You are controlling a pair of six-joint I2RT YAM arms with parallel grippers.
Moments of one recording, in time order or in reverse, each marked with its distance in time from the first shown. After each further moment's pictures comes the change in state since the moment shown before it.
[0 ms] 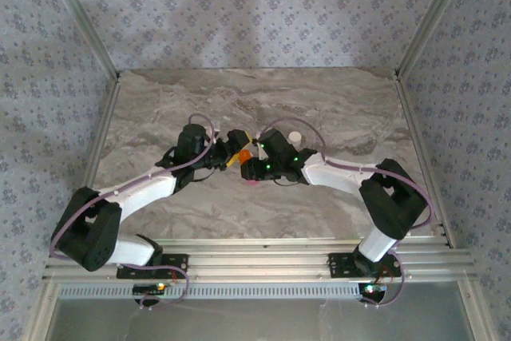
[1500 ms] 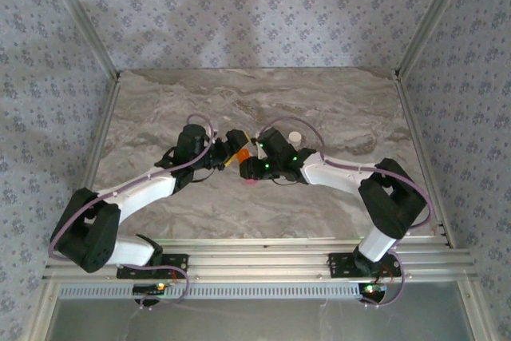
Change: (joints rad) left arm 0.000 -0.010 0.000 -0.031 -0.047 0.019; right arm 0.007 0.008 0.012 0.007 0.001 0.016
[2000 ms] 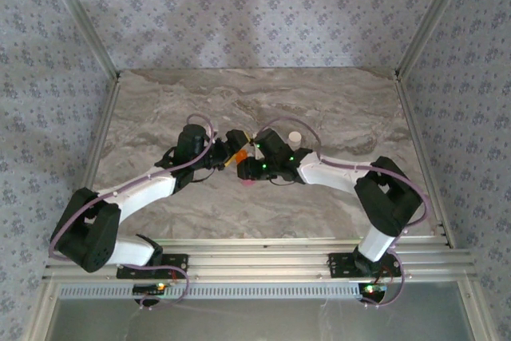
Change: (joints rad) left arm 0.000 0.002 0.000 0.002 -0.003 -0.001; right arm 0.016 0.031 0.018 0.002 0.000 0.025
